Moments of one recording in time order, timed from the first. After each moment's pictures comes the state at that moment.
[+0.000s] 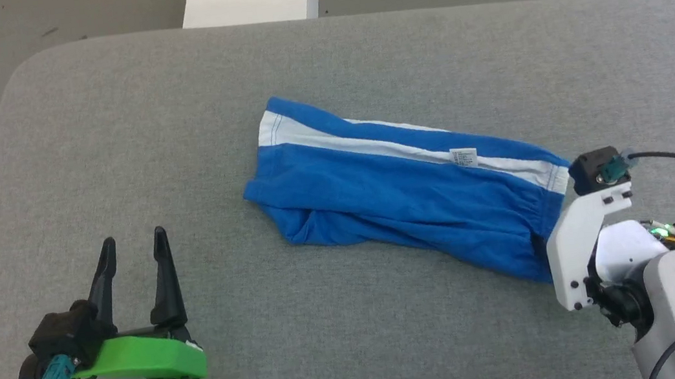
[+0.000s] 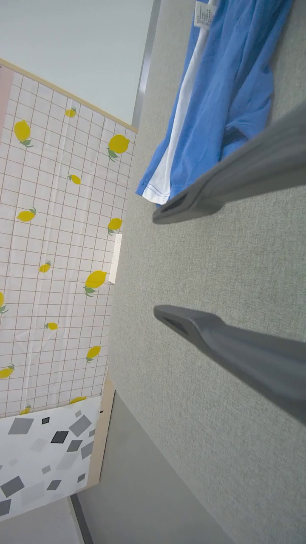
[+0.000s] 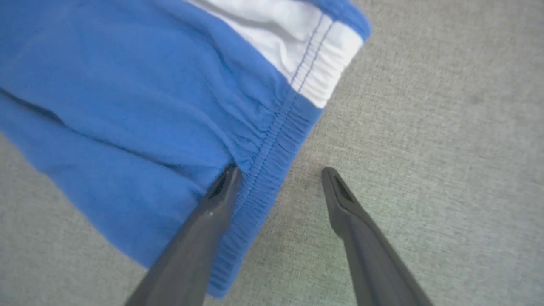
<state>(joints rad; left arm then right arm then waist) -0.11 0.18 -0.05 0.10 -0.34 -0.04 -0.26 -0.29 -0.05 -0.02 0.22 0.04 0.13 0.75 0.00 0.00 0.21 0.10</state>
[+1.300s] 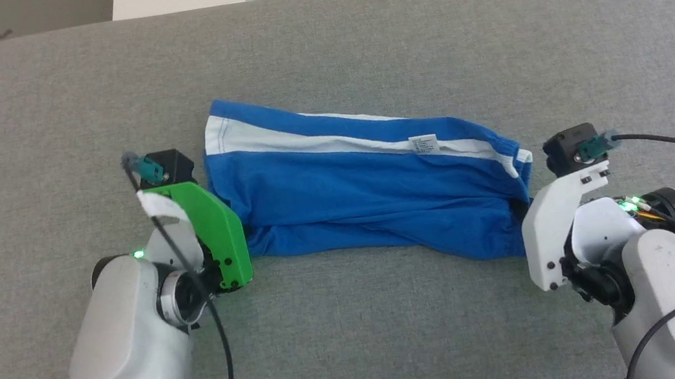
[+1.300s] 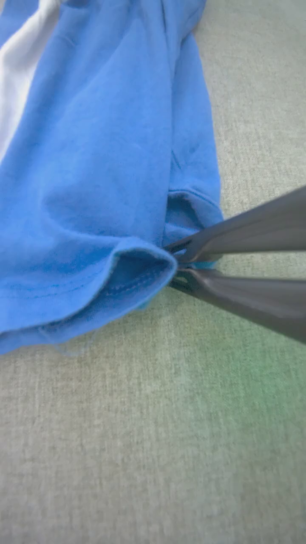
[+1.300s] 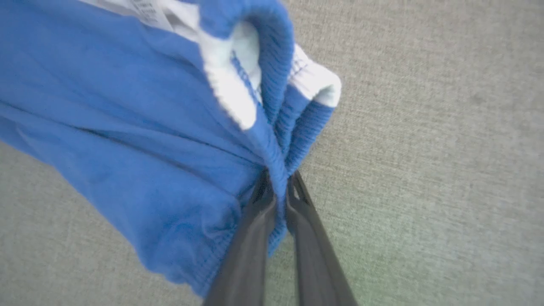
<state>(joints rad) -0.56 0.16 -0.20 0.45 -0.51 -0.04 0.76 -0.36 -0.04 0.04 0.26 0.11 0.13 0.65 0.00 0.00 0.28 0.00</state>
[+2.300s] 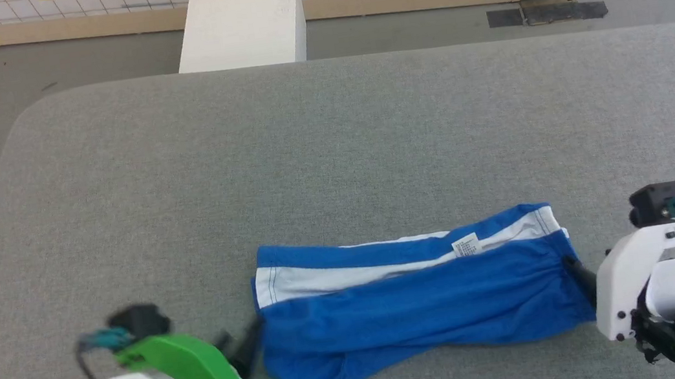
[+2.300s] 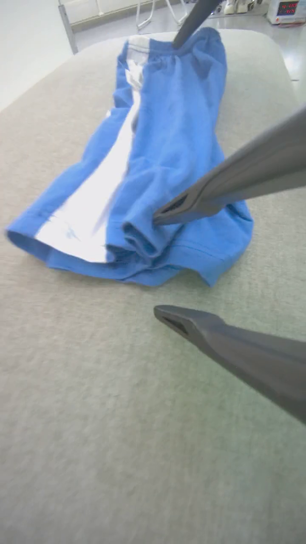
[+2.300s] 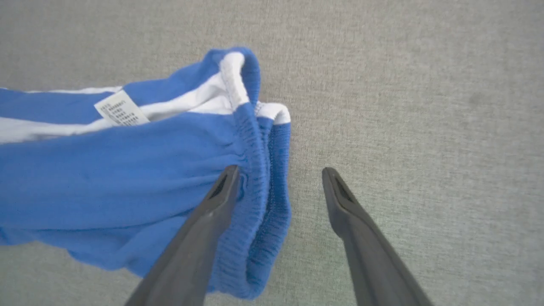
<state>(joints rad) -0.01 0.11 -0.08 0.03 -0.68 0.03 0.56 -0.13 -0.06 -0.12 0.10 0.18 0.13 0.72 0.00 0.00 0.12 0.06</state>
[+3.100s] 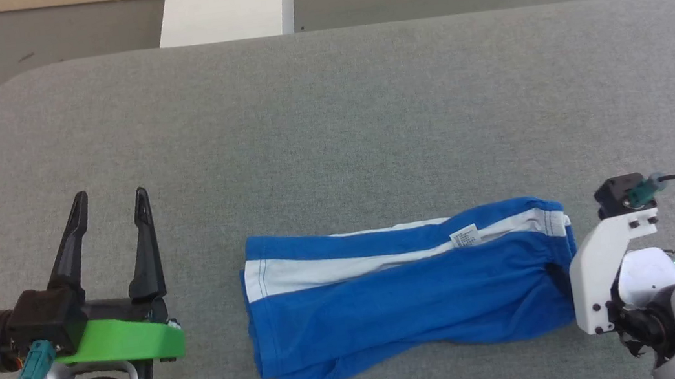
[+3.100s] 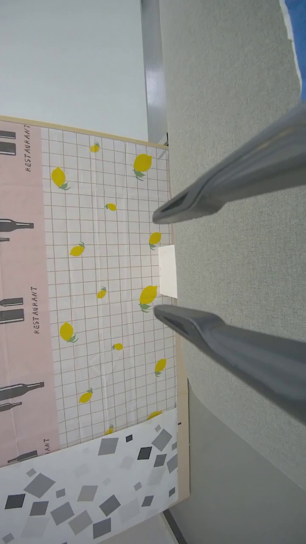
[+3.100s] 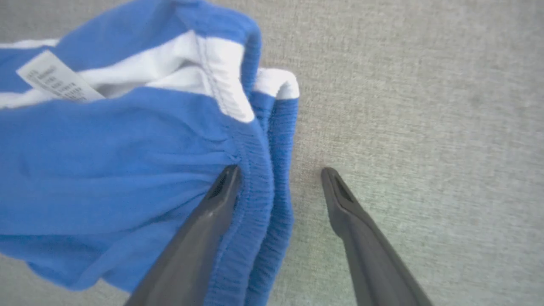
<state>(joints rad) -0.14 0.21 -0.01 -0.02 -0.18 -0.09 -0.25 -0.19 -0.05 -0.07 0.14 0.11 0.13 0.82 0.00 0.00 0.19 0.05</state>
